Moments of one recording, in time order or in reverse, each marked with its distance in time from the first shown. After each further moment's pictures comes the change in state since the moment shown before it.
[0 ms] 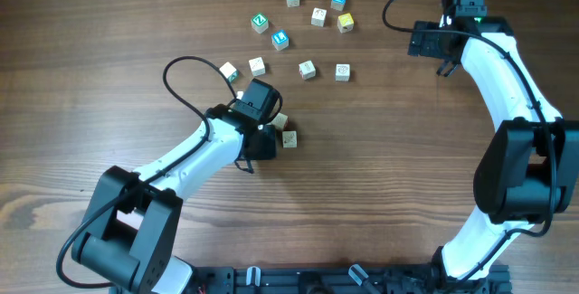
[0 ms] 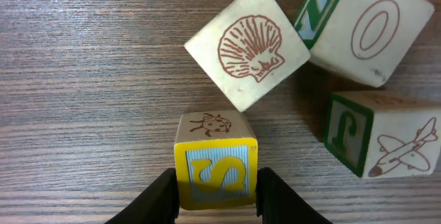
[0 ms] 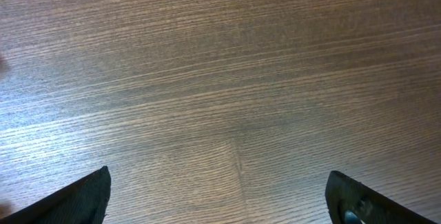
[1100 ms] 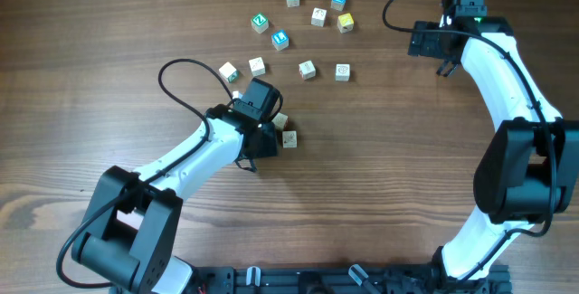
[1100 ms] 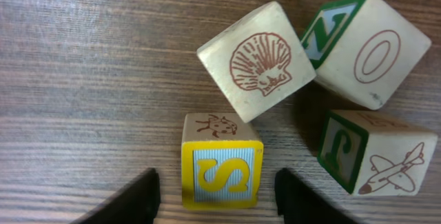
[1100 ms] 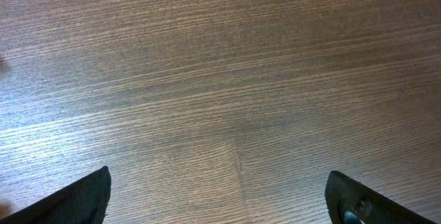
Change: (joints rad) left arm 0.000 0.000 0.000 0.016 -0.005 -0.098; right arm 0.000 0.000 0.000 0.000 0.000 0.000
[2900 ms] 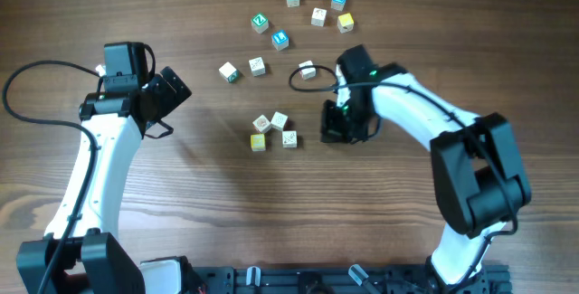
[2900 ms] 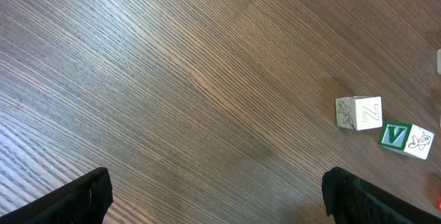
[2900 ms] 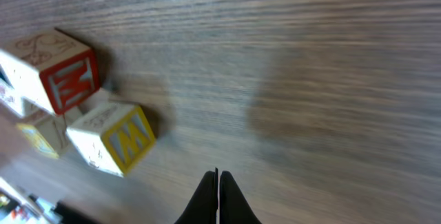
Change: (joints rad) left arm 0.579 -0.206 0.119 -0.067 -0.049 -0.006; right arm 0.431 0.000 -0.307 -0.086 -0.644 0.450
